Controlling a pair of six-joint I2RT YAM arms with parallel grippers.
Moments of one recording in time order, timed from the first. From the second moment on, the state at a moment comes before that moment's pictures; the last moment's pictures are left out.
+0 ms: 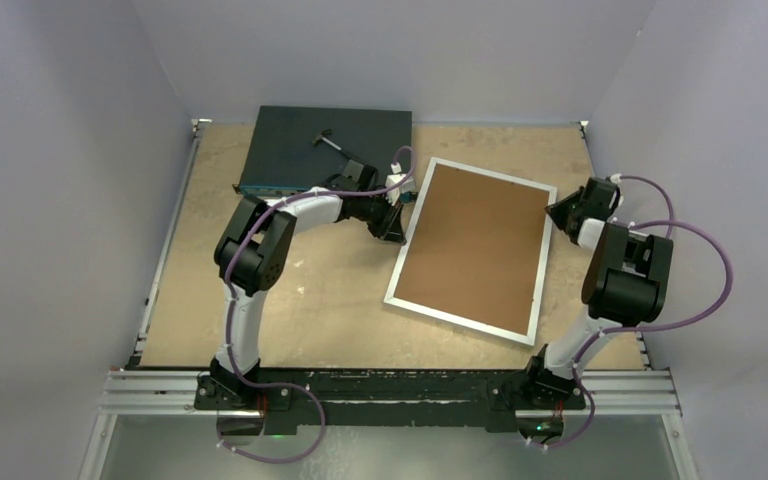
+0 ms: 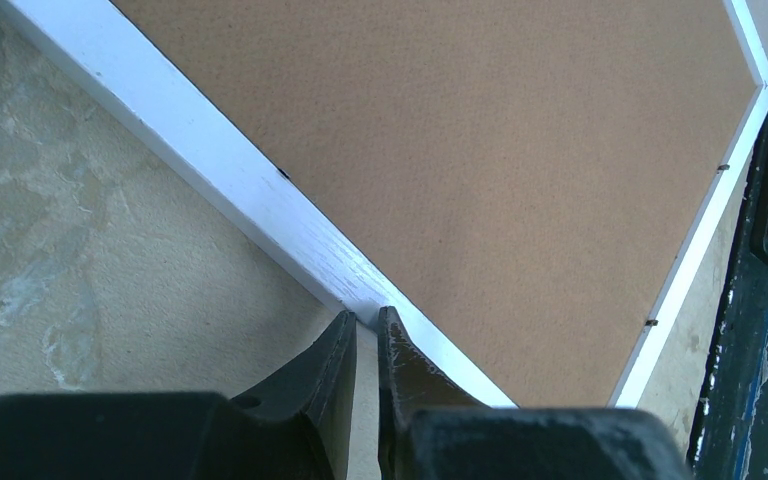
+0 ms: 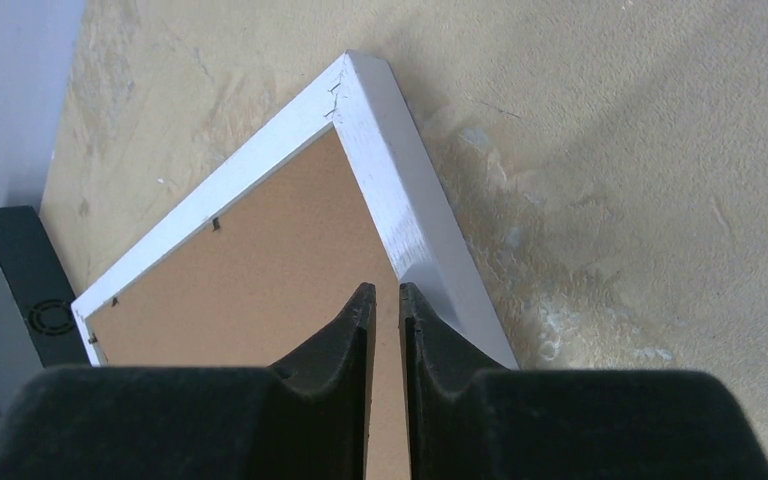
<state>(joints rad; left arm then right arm) -0.51 2.13 1.44 -0.23 0.75 0.12 -0.34 1.78 0.92 0.17 -0.16 0.73</state>
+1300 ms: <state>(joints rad) -0.53 2.14 1.45 -0.21 0.75 0.12 -0.38 1.60 0.85 0.04 -0.18 0.74</state>
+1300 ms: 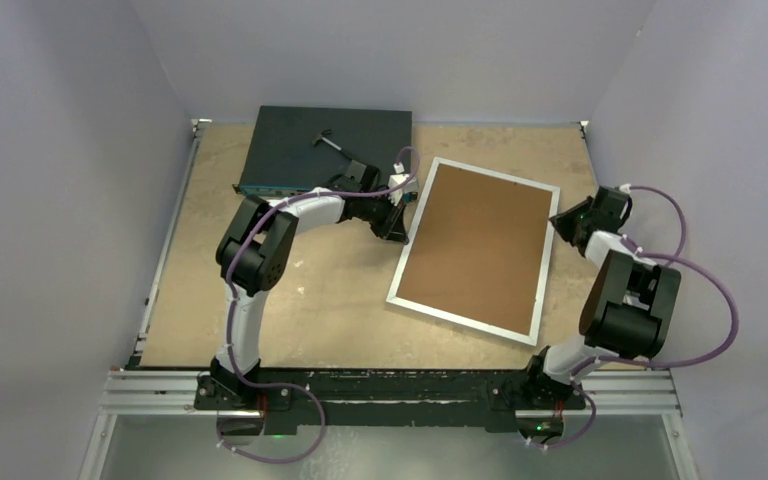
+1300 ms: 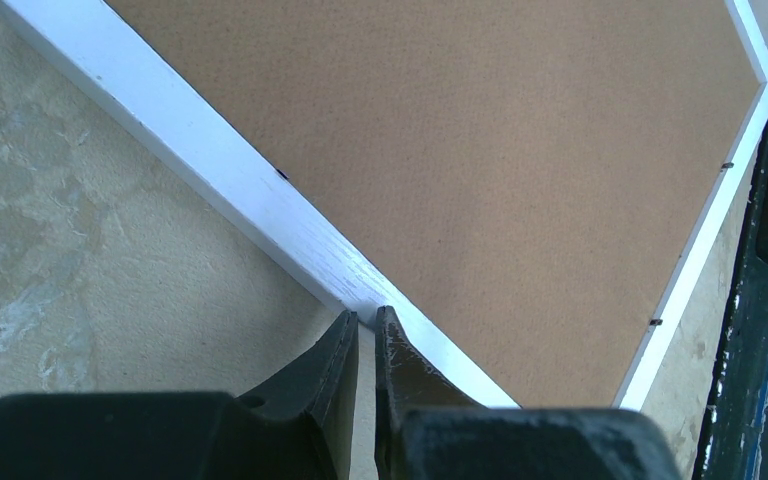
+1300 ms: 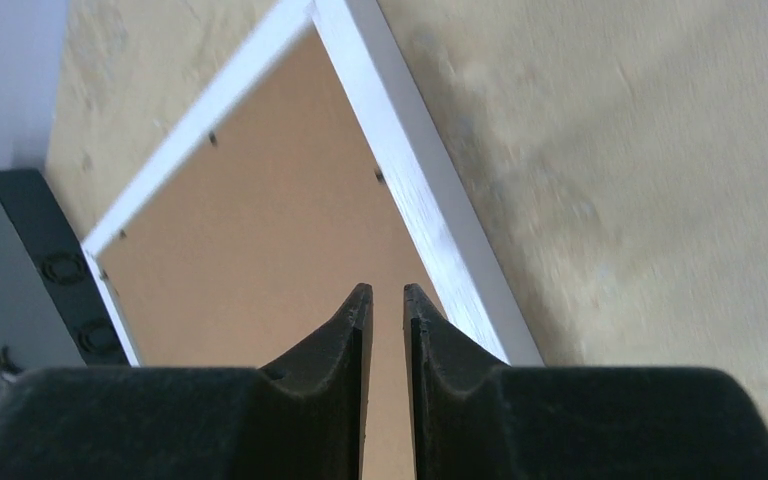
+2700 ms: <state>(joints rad) -0.53 2.14 1.46 -0.23 0.75 0.14 -0.34 1.27 0.72 -0.73 -0.12 0.57</state>
